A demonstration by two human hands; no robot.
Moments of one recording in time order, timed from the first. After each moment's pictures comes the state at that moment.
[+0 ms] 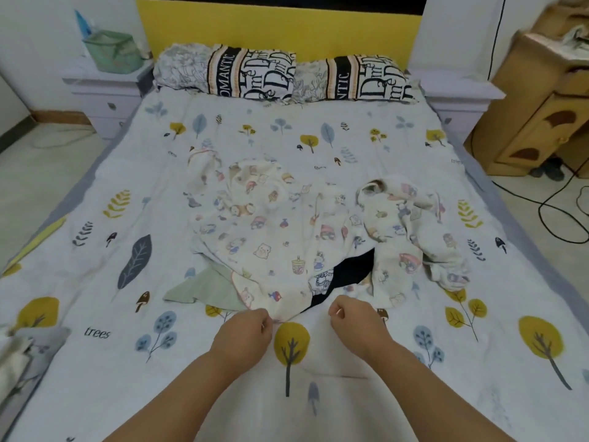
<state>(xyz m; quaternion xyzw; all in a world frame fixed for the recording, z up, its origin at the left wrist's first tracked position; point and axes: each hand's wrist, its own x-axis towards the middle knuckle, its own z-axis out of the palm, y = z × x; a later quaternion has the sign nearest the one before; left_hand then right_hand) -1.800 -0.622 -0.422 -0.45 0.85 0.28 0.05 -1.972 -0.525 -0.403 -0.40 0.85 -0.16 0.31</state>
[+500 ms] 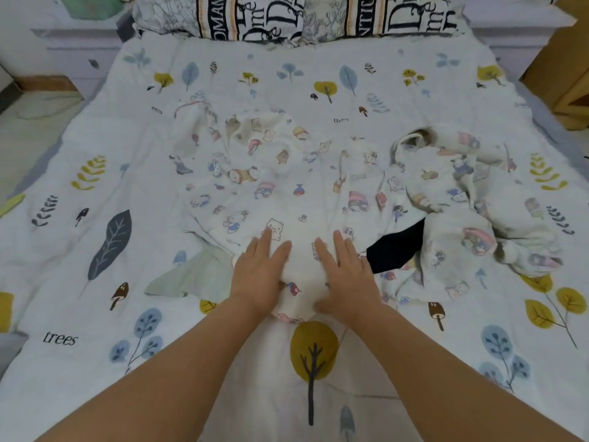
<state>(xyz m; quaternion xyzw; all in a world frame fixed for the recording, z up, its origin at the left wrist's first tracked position) -1.860 -0.722 -0.522 -0.41 0.90 0.13 0.06 -1.995 -0.625 -0.524 -0.55 0.81 -0.01 0.19</state>
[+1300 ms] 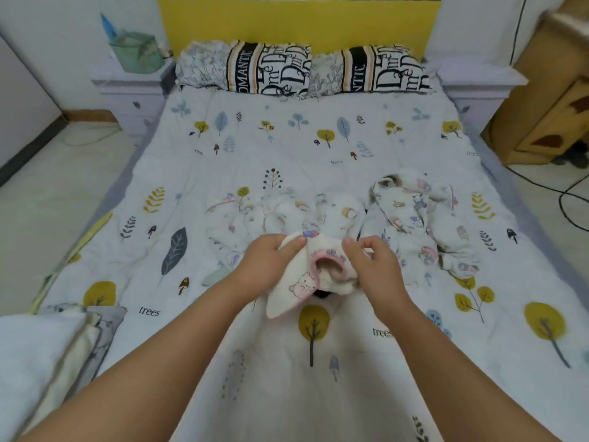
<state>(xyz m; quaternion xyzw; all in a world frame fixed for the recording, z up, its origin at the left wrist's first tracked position) -1.812 -0.655 -0.298 -0.45 0.72 0.51 -0.13 -1.944 -0.551 -0.315 -0.24 0.75 -0.53 0.32</state>
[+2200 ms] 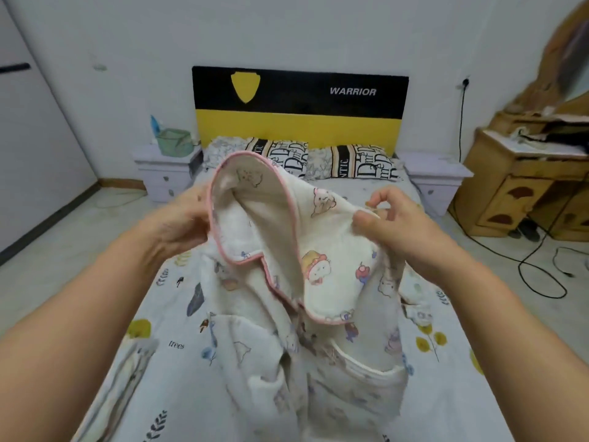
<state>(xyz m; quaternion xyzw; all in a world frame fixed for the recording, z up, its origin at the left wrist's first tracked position) -1.688 -0.637 -0.037 -0.27 0.62 0.68 -0.27 -1.921 -0.463 -0.032 -0.46 0.65 -0.51 0.32</state>
